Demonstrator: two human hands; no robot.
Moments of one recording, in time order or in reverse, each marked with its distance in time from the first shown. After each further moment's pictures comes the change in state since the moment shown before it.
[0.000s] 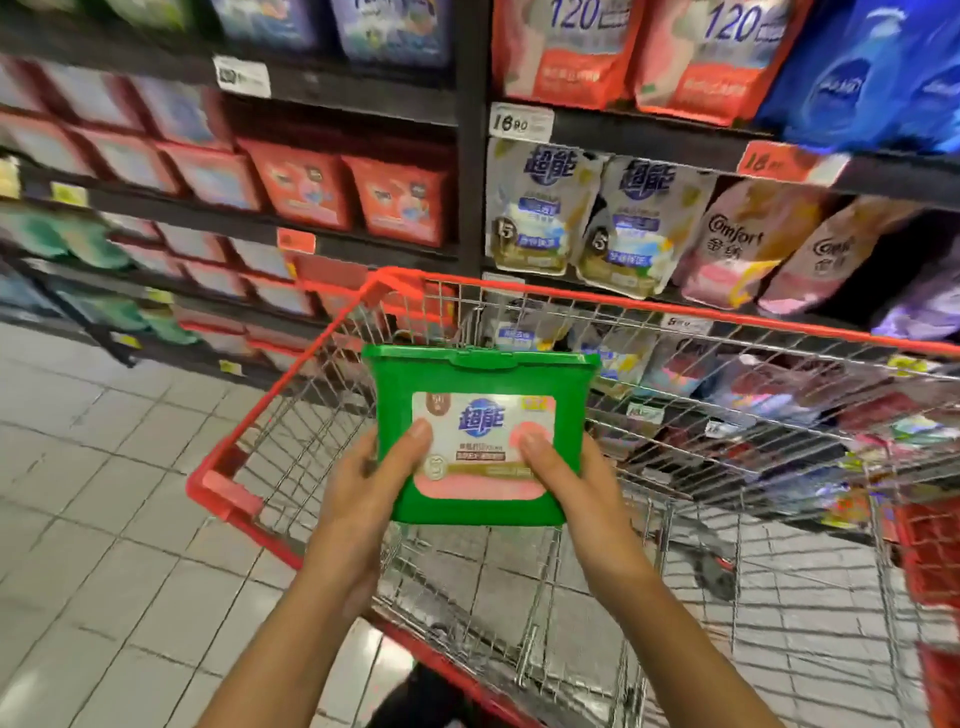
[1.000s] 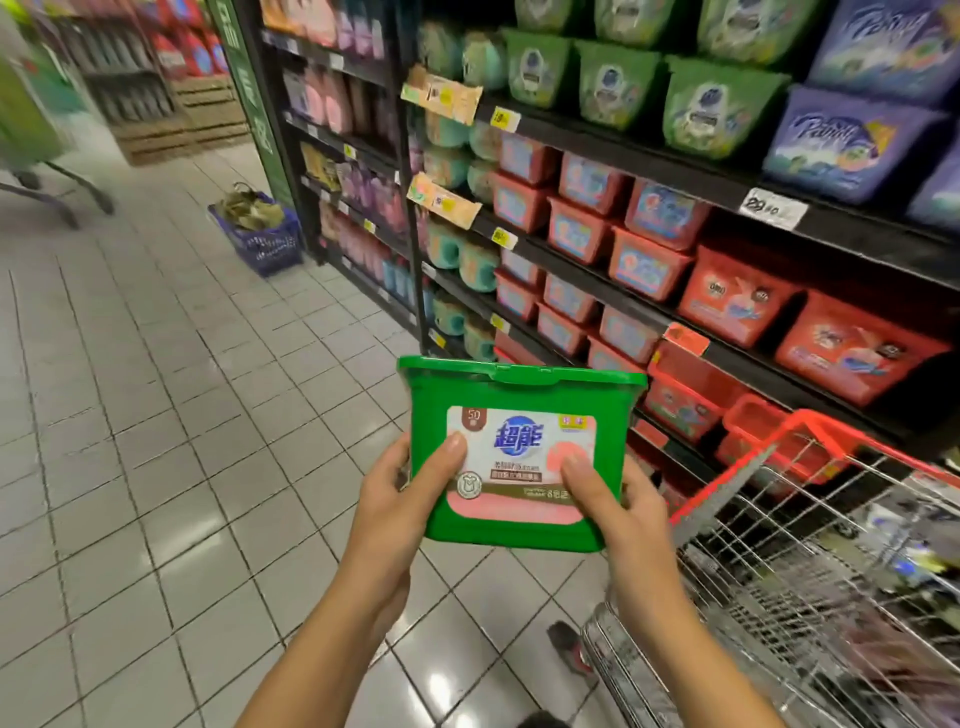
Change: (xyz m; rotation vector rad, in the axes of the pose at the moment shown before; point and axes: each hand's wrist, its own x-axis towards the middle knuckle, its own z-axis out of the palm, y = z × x) left_hand -0.076 0.103 -0.368 -0.183 0.475 0.284; right_hand -0.004 0.044 0.405 -0.042 -0.472 -0.046
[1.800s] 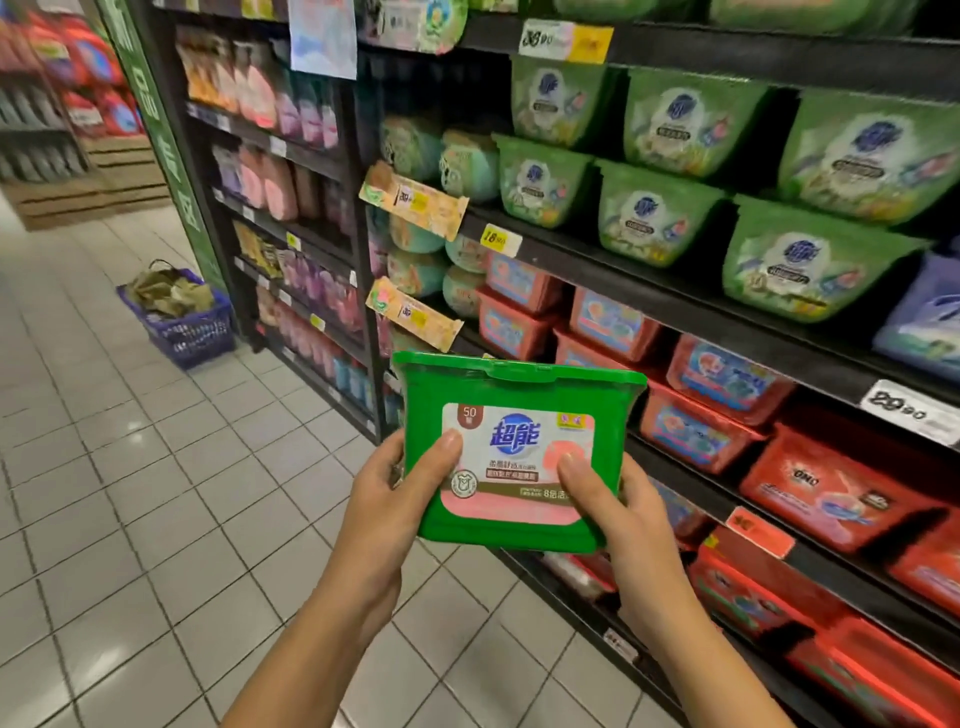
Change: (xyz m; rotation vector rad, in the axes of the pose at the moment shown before) left_hand 0.366 0.101 -0.011 -0.015 -0.150 0.070; right_hand 0.347 -0.042 0.095 -0.051 0.004 -0.069
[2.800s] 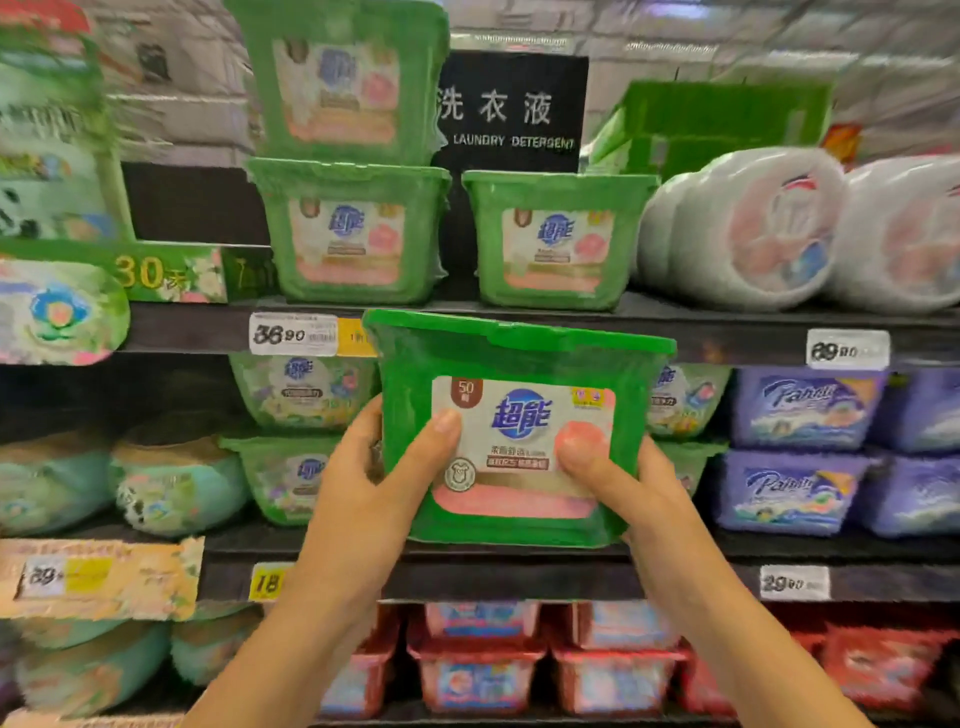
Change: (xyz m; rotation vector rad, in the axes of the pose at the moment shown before) left_hand 0.336 0.164 0.137 -0.097 -0.787 0.351; right_hand 0.237 -0.173 -0.005 -0.197 0.542 -0.501
